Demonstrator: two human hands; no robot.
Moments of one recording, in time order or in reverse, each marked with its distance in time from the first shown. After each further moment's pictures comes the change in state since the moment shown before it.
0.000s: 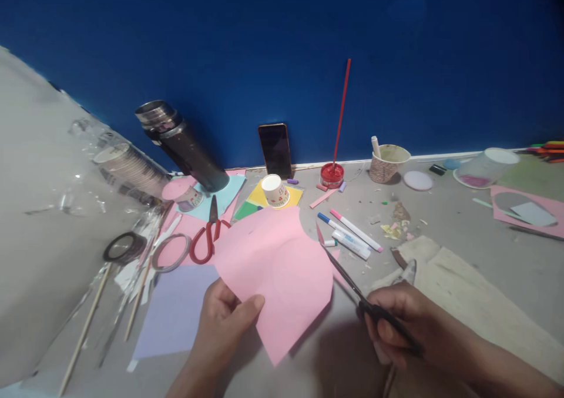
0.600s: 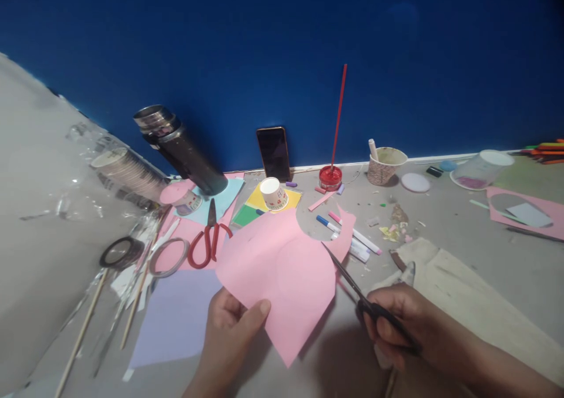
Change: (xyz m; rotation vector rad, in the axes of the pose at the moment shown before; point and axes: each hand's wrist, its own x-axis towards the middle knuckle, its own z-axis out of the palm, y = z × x) left_hand -0.005 -0.015 0.006 -0.028 0.098 -0.062; right_hand 0.001 -0.004 0.004 0.019 0.065 0.012
